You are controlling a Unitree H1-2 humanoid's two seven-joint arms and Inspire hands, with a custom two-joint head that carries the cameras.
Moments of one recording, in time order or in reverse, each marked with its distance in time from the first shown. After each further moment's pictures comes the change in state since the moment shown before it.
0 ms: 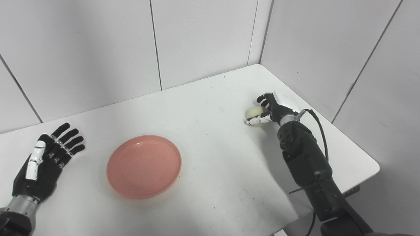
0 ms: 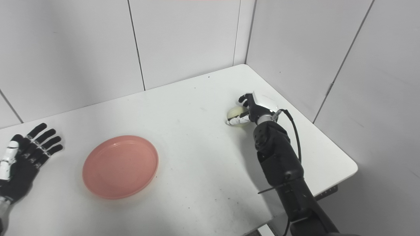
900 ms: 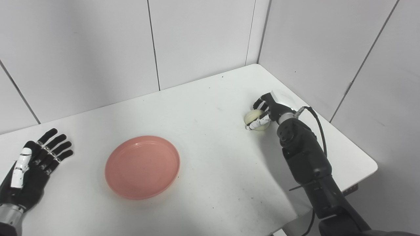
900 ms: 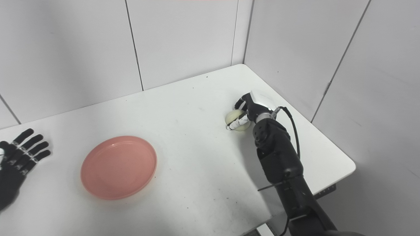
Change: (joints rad) left arm 0.022 0.027 -0.011 -0.025 -0.016 0.007 -0.004; right arm 0.010 0.026 -0.022 -0.064 -0.022 0.001 0.072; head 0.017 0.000
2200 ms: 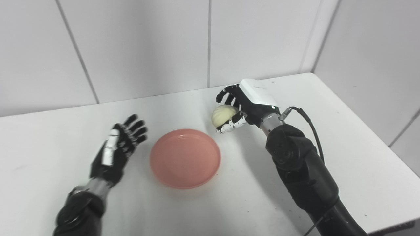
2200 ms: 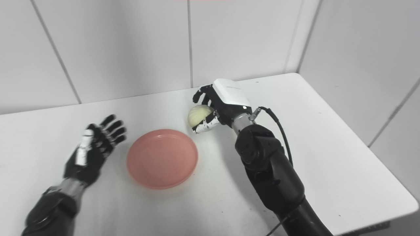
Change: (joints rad) left arm 0.190 -0.192 -0.164 -0.432 0.102 0.134 0.273; right arm -0.131 0.113 0.402 -0.364 -0.007 -0.023 0.123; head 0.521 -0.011
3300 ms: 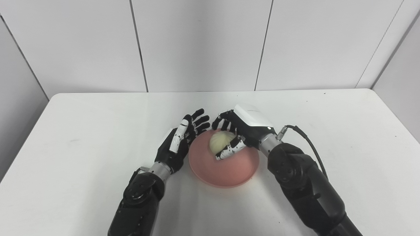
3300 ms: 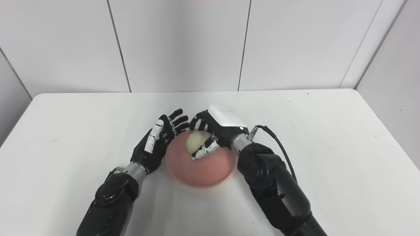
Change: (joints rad) left arm 0.002 -0.063 -0.045 -0.036 0.051 0.030 0.080; right arm -0.041 0.068 0.180 0.179 0.063 -0.108 -0.031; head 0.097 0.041
